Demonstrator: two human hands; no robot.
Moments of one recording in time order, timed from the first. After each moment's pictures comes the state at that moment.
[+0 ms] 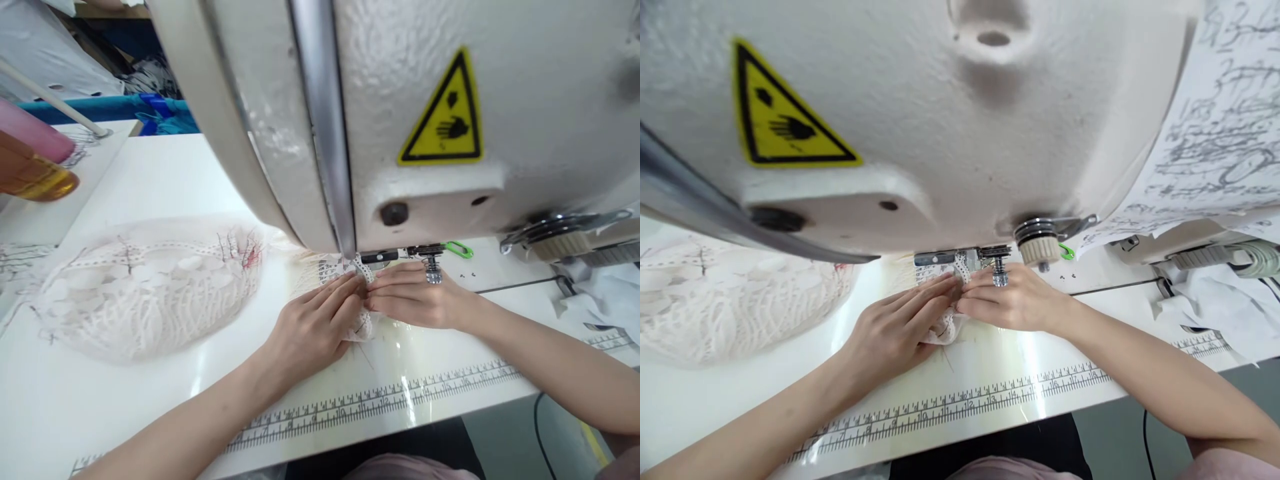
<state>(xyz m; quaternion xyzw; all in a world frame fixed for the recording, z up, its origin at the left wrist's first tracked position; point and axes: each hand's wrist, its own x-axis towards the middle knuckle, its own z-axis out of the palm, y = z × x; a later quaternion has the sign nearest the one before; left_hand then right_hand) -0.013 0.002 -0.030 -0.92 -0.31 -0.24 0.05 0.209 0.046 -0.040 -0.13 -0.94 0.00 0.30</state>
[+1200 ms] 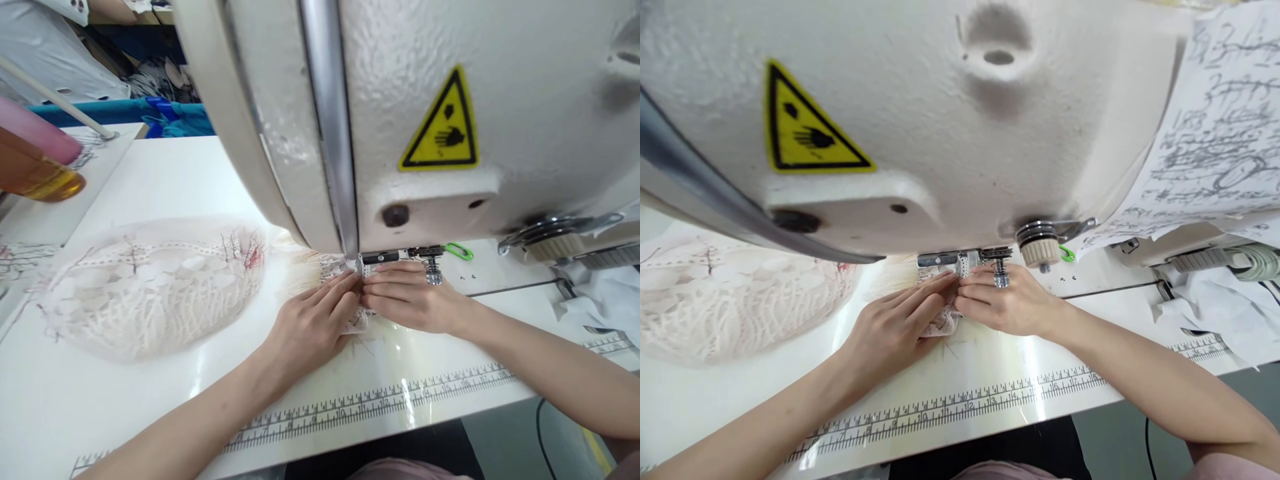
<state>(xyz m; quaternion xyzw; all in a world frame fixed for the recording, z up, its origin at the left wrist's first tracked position) -0.016 0.003 -0.032 -0.91 -0.34 -0.23 0.05 0.199 0.043 -0.040 -0.15 -0.94 -0.02 0.30</state>
